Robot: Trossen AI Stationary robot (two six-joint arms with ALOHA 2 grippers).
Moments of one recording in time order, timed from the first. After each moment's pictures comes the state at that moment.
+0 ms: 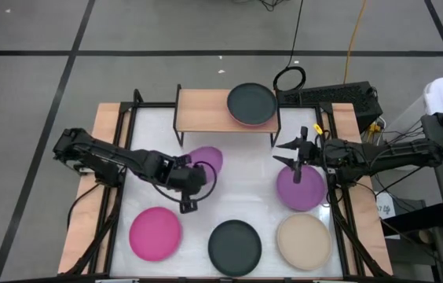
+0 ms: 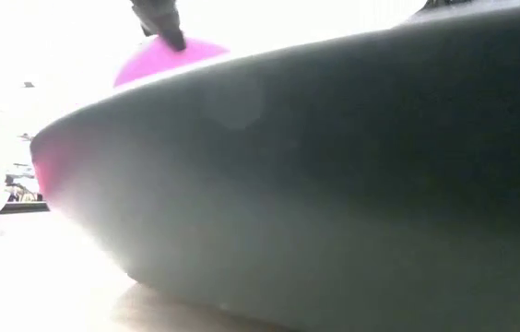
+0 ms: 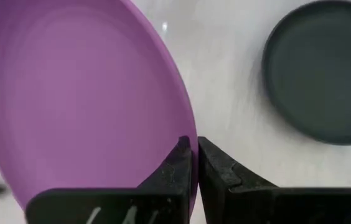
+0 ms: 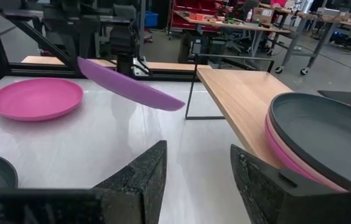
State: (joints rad) left arm -0.27 1.55 1.41 -0.94 -0.17 -0.35; right arm 0.09 0.64 0.50 -0.10 0.32 -0.05
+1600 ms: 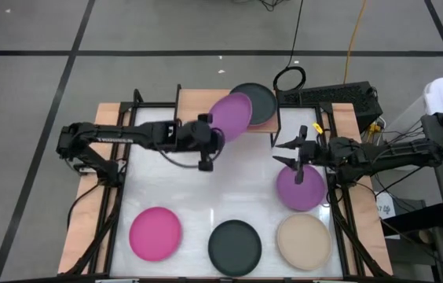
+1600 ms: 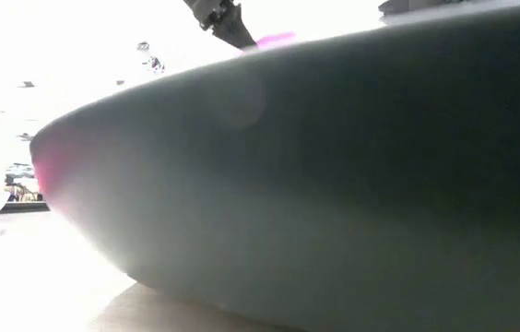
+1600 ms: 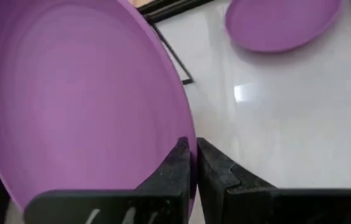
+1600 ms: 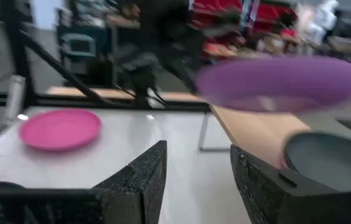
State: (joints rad) left arm 0.05 1.55 1.41 -0.54 -0.25 0.38; right arm 0.09 0.64 0.50 0.04 0.23 -0.08
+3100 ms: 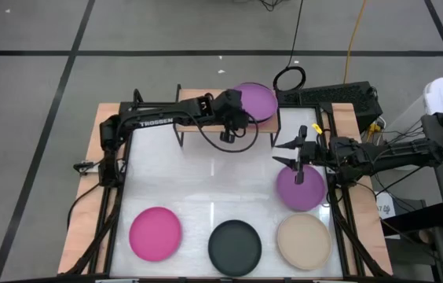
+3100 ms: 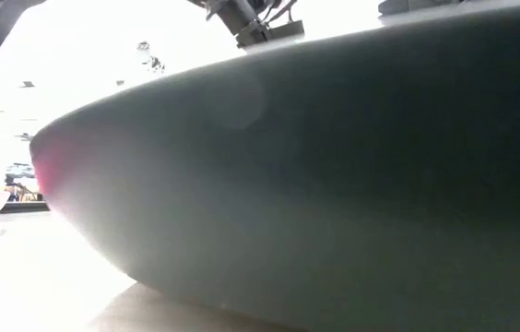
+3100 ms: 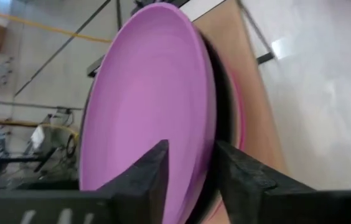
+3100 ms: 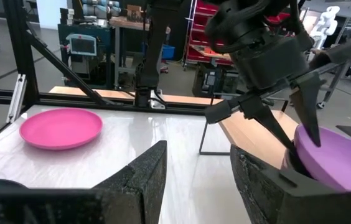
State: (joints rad) left arm 0.27 1.95 1.82 -0.57 -0.23 0.77; right arm 0.09 0.64 0.50 0.04 0.23 -0.10
